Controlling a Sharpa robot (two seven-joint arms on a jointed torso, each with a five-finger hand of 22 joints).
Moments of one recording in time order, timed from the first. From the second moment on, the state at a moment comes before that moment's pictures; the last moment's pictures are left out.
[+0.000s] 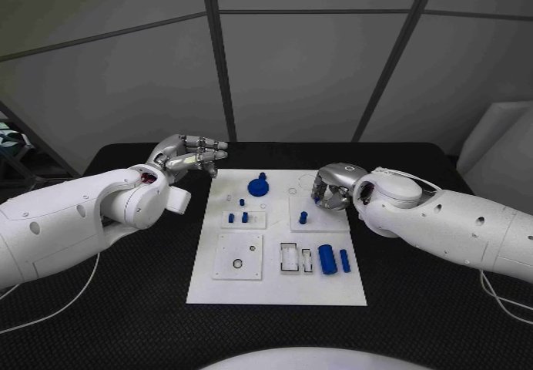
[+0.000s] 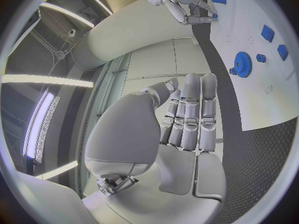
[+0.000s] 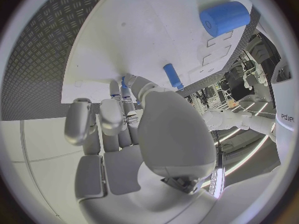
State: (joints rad) left arm 1.15 -0.90 0.03 1.43 -0.18 -0.25 0.27; left_hand 1.41 -0.15 0.53 -0.06 0.14 0.99 0.19 0.14 0.07 1.00 0.12 0.35 0.07 1.18 0.03 0.84 0.49 0.18 1.06 0.12 0.69 0.95; right arm 1.13 -0.67 -0.01 1.33 -1.66 -0.17 -0.19; right_hand 1.44 -0.15 0.42 0.07 0.23 1.14 0.14 0.08 0.08 1.24 0.07 0.12 0.07 1.47 -0.01 1.17 0.99 0.09 1.35 0.10 1.36 1.27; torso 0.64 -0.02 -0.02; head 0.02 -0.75
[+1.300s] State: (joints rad) left arm 1.15 -0.90 0.03 1.41 -0.18 -0.28 0.30; left_hand 1.41 -0.15 0.52 -0.06 0.14 0.99 0.19 0.14 0.07 1.00 0.12 0.35 0.07 1.18 0.03 0.84 0.48 0.18 1.06 0.12 0.69 0.95; right arm 1.11 -0.78 0.01 1.52 -1.72 -0.31 -0.25; right_hand 1.47 -0.13 0.47 0.02 0.18 1.16 0.13 0.08 0.09 1.26 0.06 0.13 0.08 1.47 -0.02 1.20 1.01 0.08 1.37 0.09 1.39 1.31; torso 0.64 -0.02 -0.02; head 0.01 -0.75
